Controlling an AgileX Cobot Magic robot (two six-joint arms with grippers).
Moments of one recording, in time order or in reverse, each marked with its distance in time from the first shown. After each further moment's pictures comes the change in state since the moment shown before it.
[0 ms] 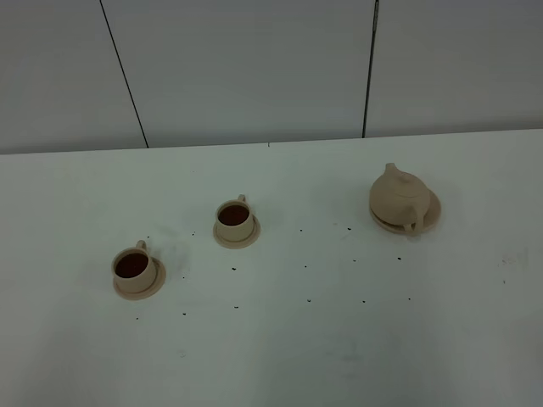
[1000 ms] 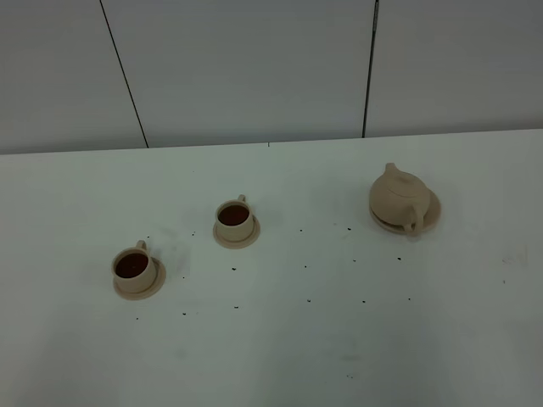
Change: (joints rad) left arm 0.000 0.000 0.000 0.000 0.000 0.000; right arm 0.000 0.058 0.000 -0.067 -0.001 0.076
